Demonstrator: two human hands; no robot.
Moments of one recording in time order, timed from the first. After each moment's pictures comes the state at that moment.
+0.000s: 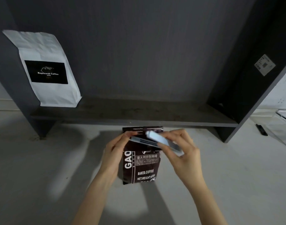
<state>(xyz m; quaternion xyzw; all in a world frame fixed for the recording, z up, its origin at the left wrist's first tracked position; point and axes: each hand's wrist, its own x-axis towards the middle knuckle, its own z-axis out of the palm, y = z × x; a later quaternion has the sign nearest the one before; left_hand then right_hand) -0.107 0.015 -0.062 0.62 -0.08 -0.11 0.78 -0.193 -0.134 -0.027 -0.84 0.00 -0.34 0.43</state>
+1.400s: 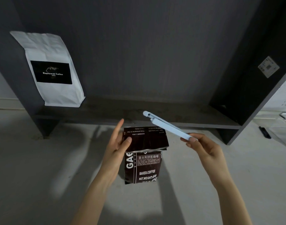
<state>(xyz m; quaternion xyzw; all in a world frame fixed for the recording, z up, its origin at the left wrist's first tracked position) -0.099 0.025 -0.072 0.57 -0.19 -0.10 0.79 -0.204 -0.187 -0.031 -0.74 0.11 -0.22 0.62</state>
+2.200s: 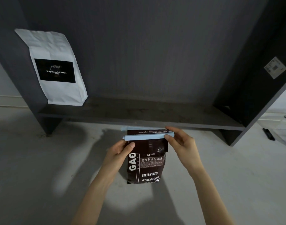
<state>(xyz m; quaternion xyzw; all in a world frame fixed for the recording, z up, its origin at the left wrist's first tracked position) -0.099 0.034 -0.090 0.64 -0.13 -0.14 0.75 -0.156 -0.156 -0.048 -0.77 0.08 -0.18 0.61</state>
